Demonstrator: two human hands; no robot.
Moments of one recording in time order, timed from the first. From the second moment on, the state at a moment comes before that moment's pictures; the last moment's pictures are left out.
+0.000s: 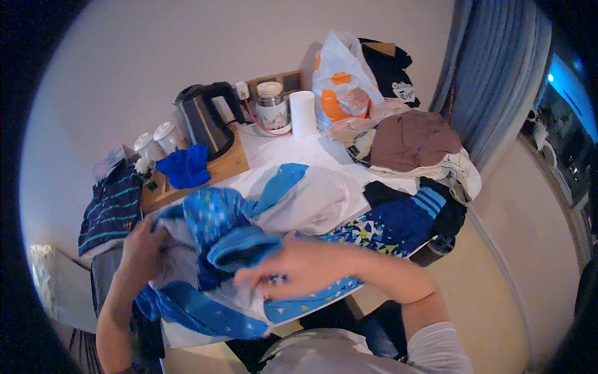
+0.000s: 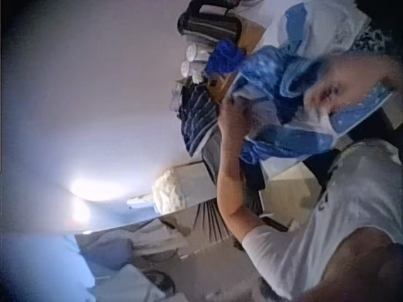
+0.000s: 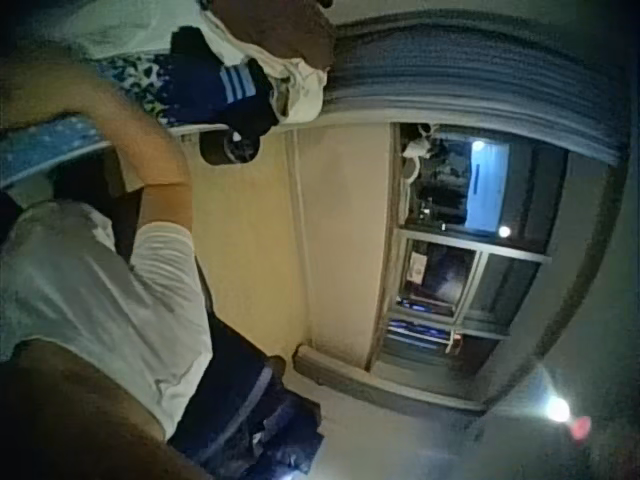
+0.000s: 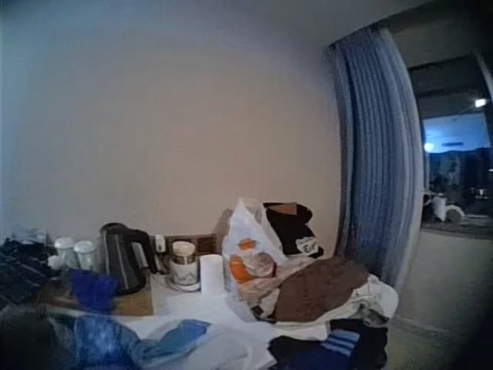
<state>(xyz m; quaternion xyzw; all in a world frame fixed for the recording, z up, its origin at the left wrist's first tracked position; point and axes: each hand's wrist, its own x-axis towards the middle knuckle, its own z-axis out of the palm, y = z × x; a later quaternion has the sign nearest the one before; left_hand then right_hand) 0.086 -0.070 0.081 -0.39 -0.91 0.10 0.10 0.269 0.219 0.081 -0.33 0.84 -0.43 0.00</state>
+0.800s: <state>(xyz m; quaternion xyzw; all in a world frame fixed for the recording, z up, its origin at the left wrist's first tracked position) 0.136 -0.127 0.066 -0.52 -0.80 -0.22 -0.17 0.207 0.250 0.009 -0.23 0.94 -0.17 -0.16</state>
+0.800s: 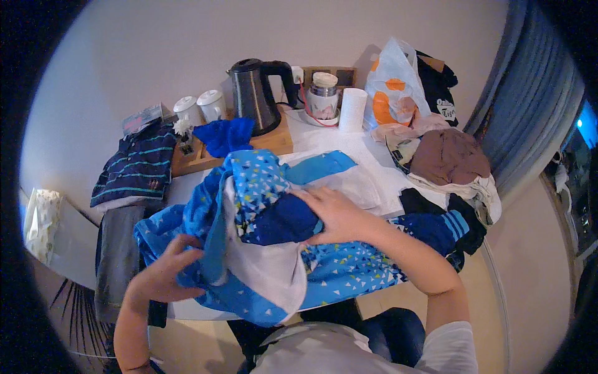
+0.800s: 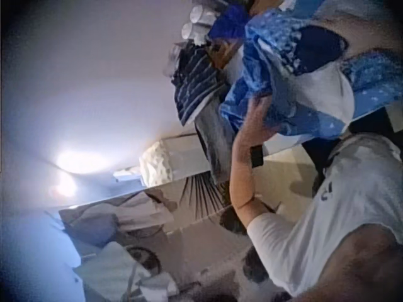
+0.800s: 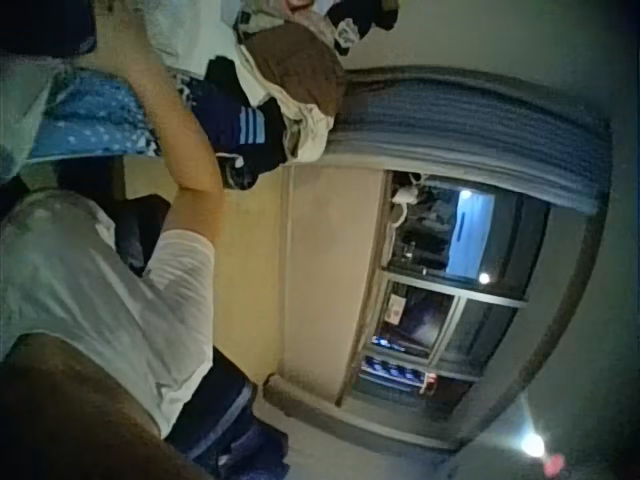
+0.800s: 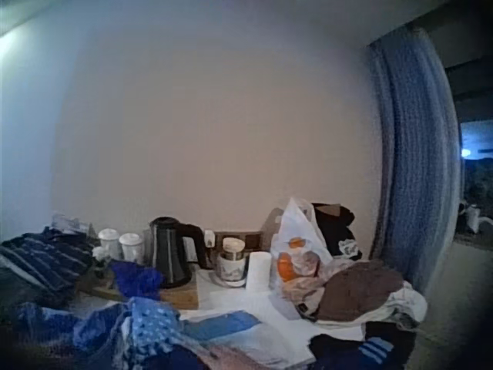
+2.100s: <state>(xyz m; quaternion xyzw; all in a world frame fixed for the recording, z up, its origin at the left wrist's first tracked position) 0.080 -0.131 0.079 -0.32 -0.78 -0.53 0.12 0.317 0.396 0.029 0.01 0.97 -0.23 0.07</state>
